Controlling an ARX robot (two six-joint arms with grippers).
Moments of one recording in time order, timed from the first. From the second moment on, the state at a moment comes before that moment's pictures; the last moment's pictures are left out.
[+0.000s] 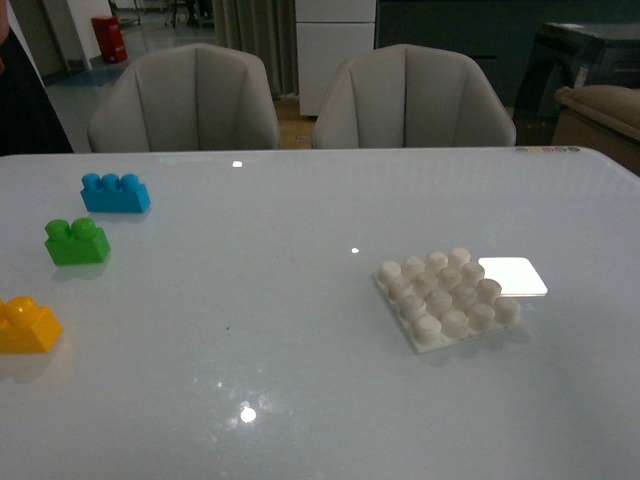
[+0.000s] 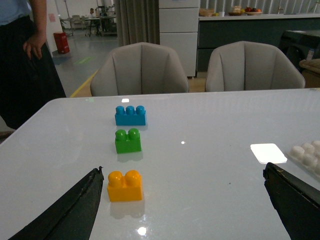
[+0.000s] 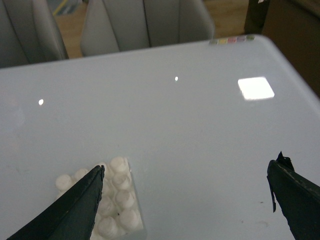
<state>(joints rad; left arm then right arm) 0.00 0.01 0.01 0.00 0.00 0.00 -0.07 1.50 0.70 0.49 -0.09 0.08</state>
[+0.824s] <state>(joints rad) 0.00 0.01 0.01 0.00 0.00 0.00 0.11 2.23 1.23 0.18 -0.15 0.14</state>
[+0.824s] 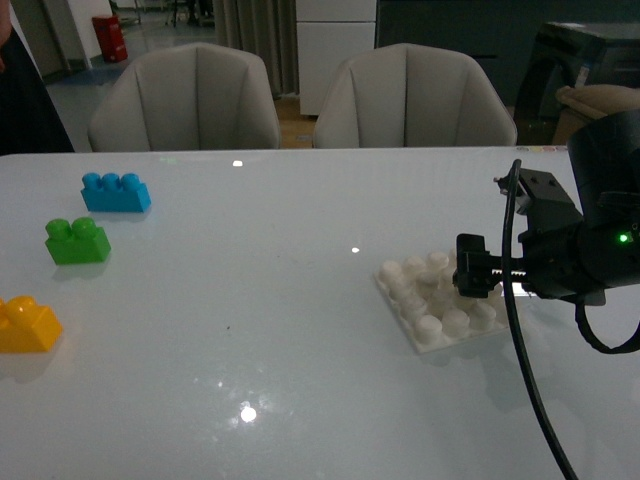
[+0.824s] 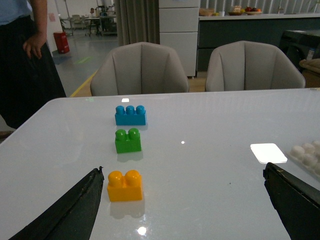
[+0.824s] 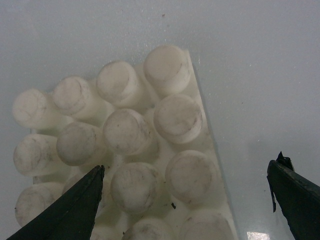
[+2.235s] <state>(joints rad) 0.00 0.01 0.01 0.00 0.00 0.00 0.35 2.32 1.37 0.11 -0.14 0.26</state>
